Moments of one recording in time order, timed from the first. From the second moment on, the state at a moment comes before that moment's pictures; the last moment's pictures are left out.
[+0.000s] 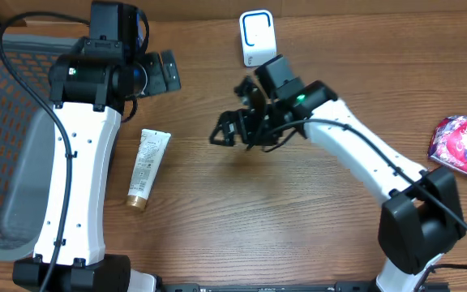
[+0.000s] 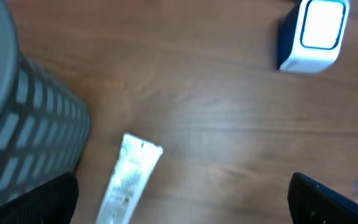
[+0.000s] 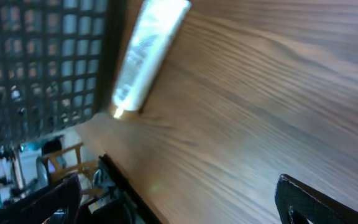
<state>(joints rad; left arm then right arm) -0.11 1.64 1.89 -1.22 -0.10 -0.31 0.57 1.89 1.55 -0.76 -0.67 0.42</state>
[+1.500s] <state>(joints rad) 0.00 1.67 0.91 -0.74 -0.25 -0.14 0.12 1.81 1.55 -1.13 -0.52 0.21</state>
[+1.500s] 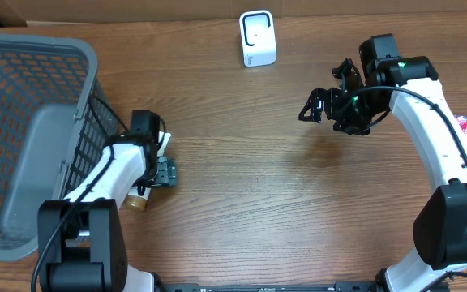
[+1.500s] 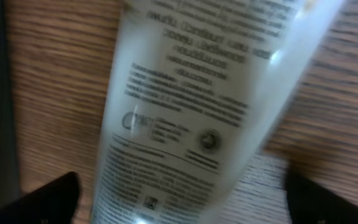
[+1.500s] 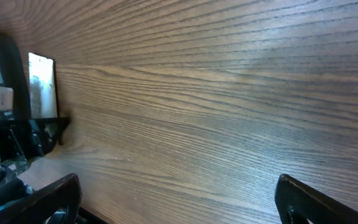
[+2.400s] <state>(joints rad) -0.27 1.67 0.89 -0.66 -0.03 -0.21 0.13 1.81 1.55 -1.14 -0.47 0.21</state>
